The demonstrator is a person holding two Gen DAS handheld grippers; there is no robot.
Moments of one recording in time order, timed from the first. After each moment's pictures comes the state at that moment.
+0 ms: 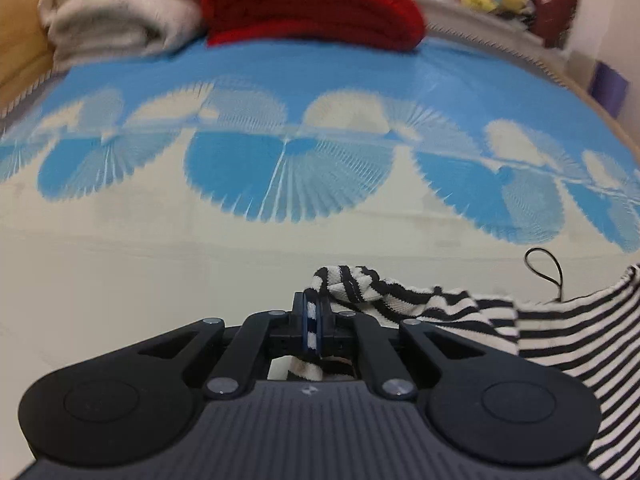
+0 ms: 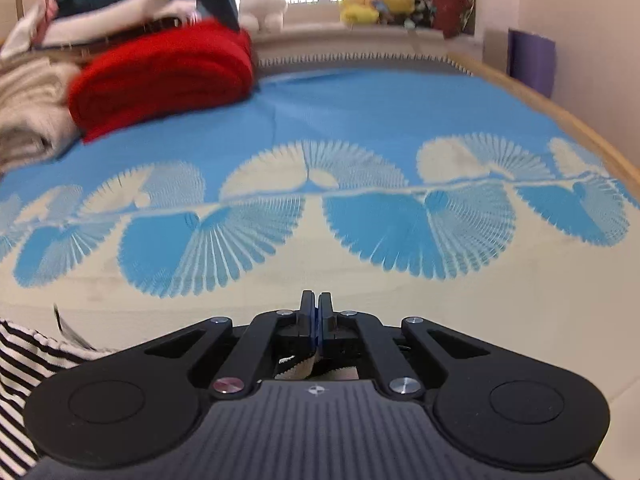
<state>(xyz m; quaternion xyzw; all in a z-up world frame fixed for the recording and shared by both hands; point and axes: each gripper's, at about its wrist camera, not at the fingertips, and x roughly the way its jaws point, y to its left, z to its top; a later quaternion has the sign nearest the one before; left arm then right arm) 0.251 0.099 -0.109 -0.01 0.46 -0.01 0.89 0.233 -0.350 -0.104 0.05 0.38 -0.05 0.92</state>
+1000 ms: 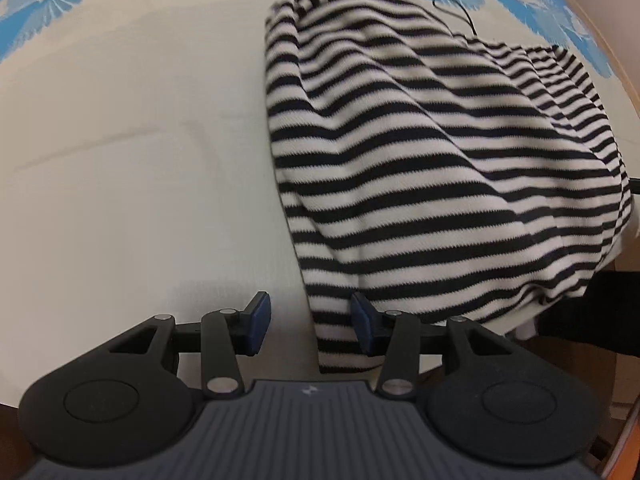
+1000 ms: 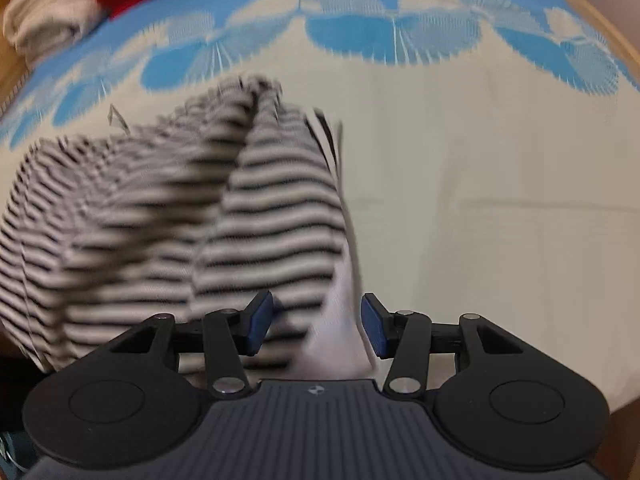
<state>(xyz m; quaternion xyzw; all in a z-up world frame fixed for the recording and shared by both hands) 0.120 0.153 -0.143 0.04 0.64 -0.16 0.75 0.087 -0.423 -0.121 0.06 0.56 0.03 0.82</state>
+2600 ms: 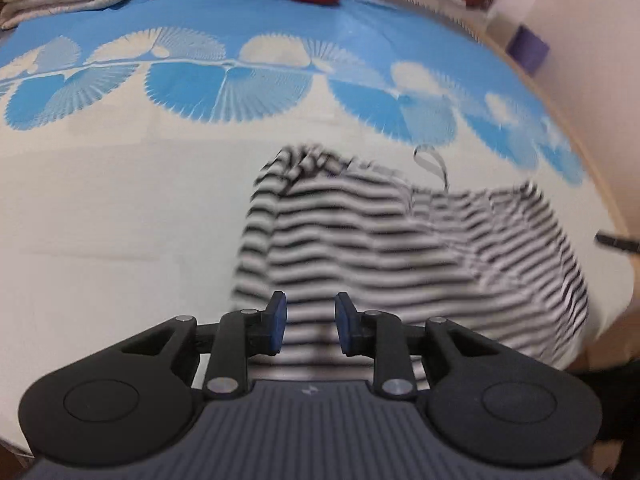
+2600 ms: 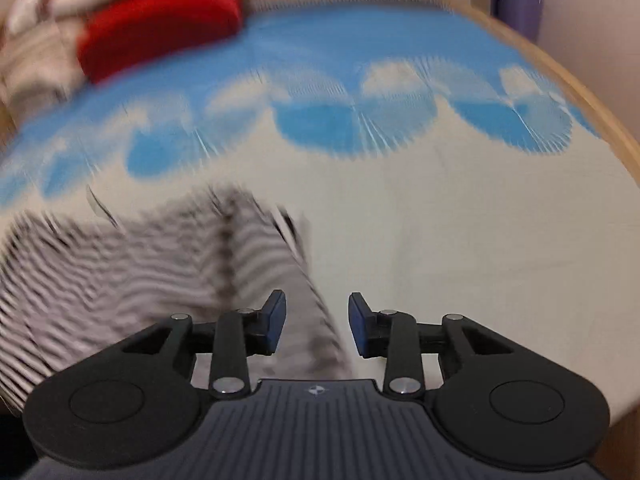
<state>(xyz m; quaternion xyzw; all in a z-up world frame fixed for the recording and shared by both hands) 0.138 0.136 -0.063 -0.05 0.51 -0.15 0.85 0.088 -0.431 -0.069 0.10 0.43 0.00 0.90</state>
